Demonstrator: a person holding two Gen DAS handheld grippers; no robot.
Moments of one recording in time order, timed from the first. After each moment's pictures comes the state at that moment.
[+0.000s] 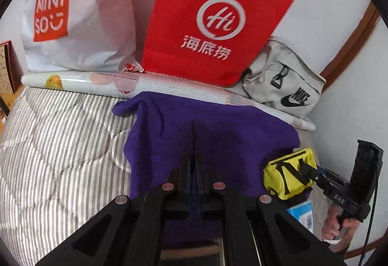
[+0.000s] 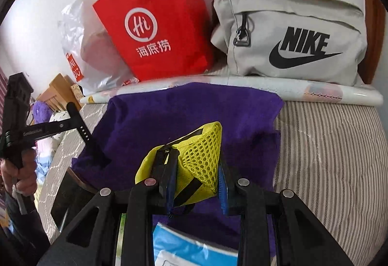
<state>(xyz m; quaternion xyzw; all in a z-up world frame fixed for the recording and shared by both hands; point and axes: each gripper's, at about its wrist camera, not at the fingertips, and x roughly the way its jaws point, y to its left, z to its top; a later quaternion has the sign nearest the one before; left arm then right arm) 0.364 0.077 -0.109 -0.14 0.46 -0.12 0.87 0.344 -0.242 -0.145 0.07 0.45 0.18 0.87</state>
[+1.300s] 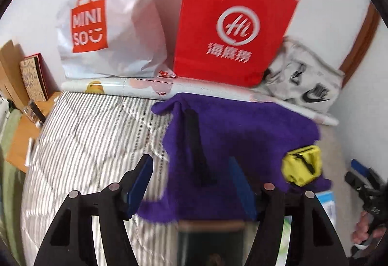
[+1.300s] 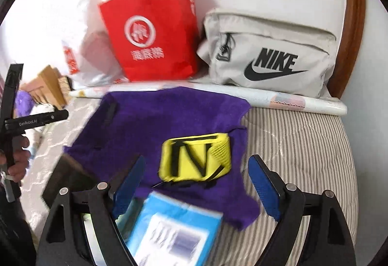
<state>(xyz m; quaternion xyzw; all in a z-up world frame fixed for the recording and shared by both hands) 0.310 0.092 -0.087 -0.10 0.44 -0.05 0.89 0.275 -0.247 -0.098 0.02 0.42 0.13 0.90</state>
